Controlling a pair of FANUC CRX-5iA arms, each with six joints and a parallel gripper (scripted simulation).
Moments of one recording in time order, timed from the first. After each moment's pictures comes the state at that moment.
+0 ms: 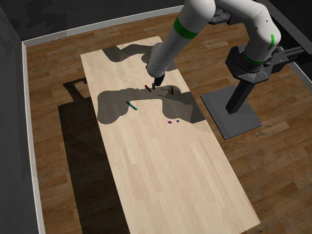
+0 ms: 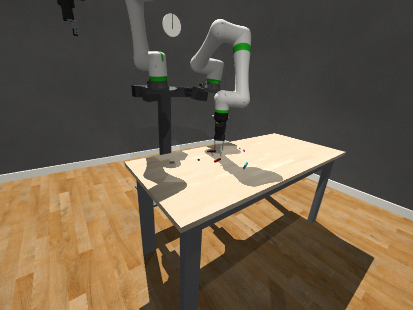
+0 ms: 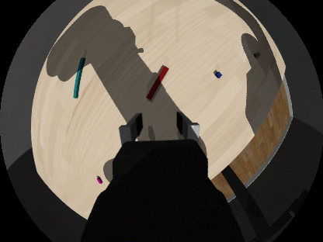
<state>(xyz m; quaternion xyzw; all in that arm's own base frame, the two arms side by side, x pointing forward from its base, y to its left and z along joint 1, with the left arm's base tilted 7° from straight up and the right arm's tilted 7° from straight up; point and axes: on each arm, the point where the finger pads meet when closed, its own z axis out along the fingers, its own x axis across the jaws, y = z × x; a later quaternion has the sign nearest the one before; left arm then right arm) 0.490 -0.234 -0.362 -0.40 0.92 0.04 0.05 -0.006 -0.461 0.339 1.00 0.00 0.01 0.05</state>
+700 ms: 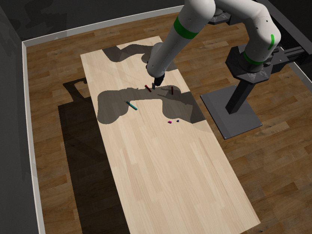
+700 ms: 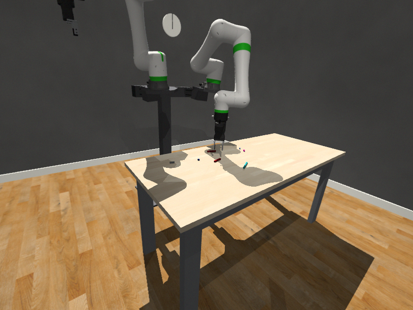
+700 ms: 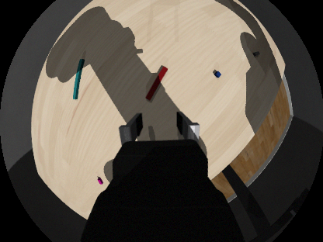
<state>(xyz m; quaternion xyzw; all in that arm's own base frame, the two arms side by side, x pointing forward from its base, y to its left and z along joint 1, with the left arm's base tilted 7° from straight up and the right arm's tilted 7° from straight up) 0.490 -0.235 -0.362 -0.39 0.92 0.04 0.05 -0.006 -0.461 0.339 1.00 0.00 0.01 0.05</state>
